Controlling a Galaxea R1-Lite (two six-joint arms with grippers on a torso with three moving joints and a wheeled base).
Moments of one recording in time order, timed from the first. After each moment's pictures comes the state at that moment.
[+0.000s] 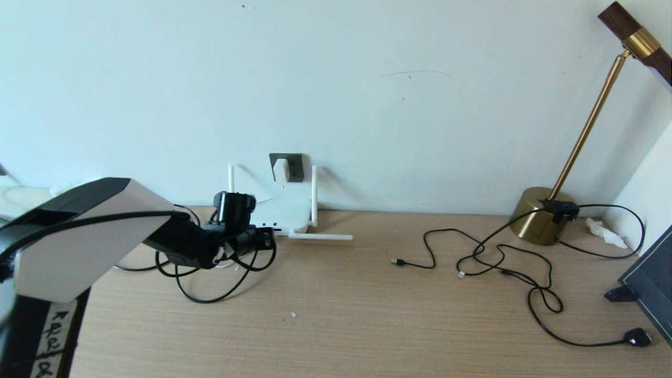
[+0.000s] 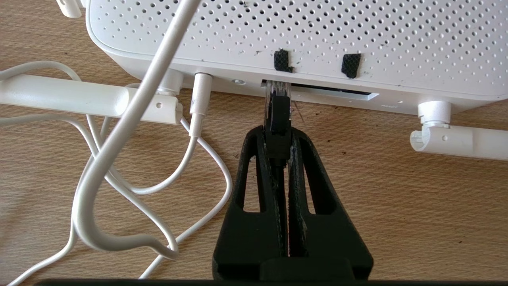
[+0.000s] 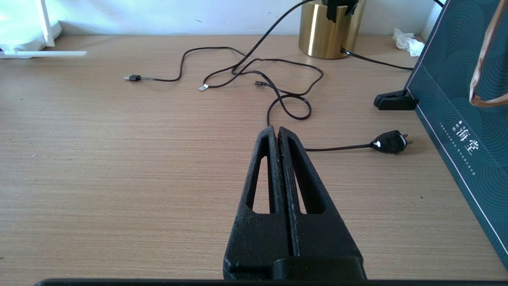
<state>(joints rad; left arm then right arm) -0.21 2.33 -1.32 -0.46 0.16 -0.14 0.00 0.00 0.00 0.00 -0.02 0.04</state>
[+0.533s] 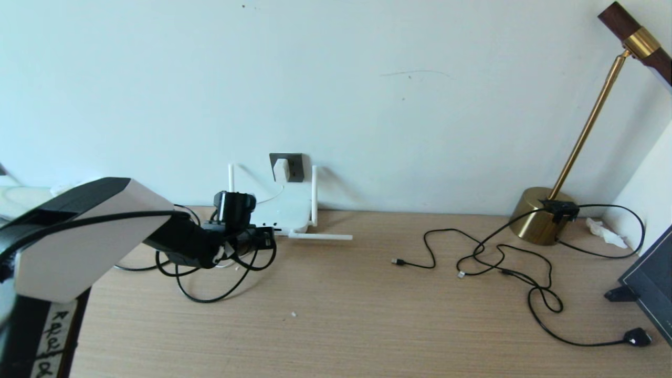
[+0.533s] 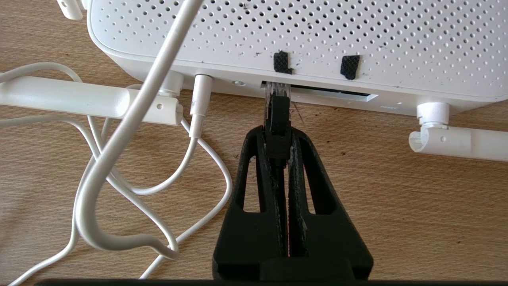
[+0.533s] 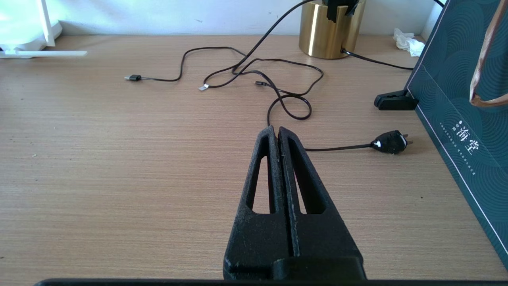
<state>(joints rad) -0.21 2.33 -1.32 -0.46 0.16 -0.14 0.00 0.00 0.00 0.00 -0.02 0.04</state>
